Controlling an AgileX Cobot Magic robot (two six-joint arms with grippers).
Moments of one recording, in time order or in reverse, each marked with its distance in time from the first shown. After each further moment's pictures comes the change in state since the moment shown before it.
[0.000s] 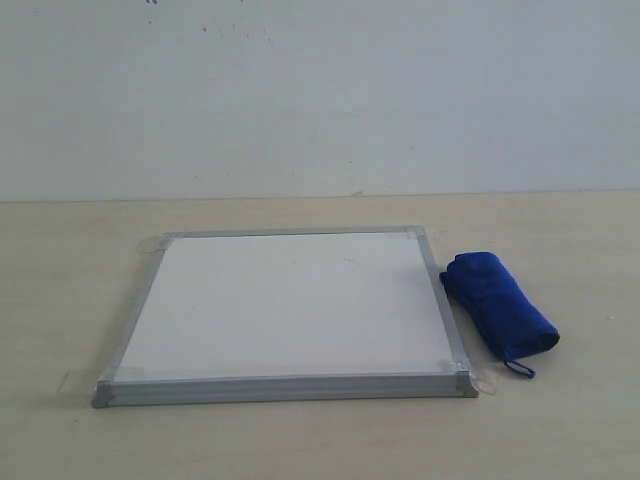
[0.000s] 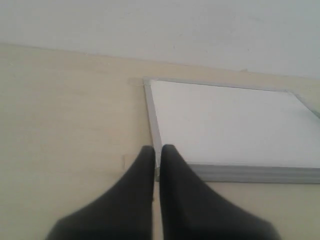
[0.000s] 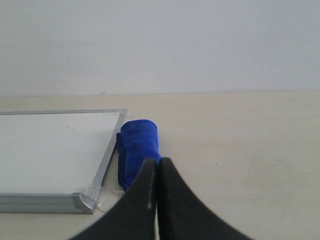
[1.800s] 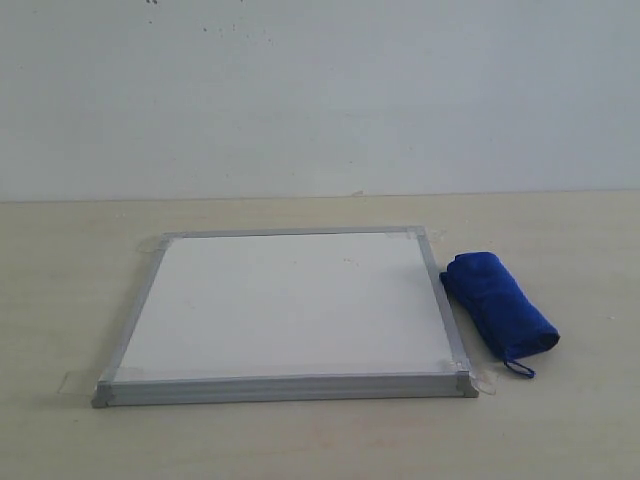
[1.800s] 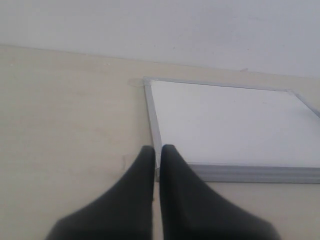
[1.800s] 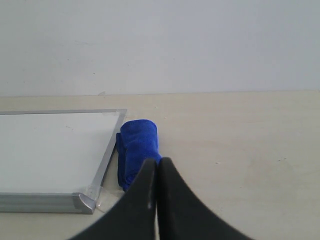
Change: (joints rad) left arm 0.000 0.000 0.000 0.007 0.000 0.000; right arm 0.000 0.000 0.000 -0.002 0.000 0.000
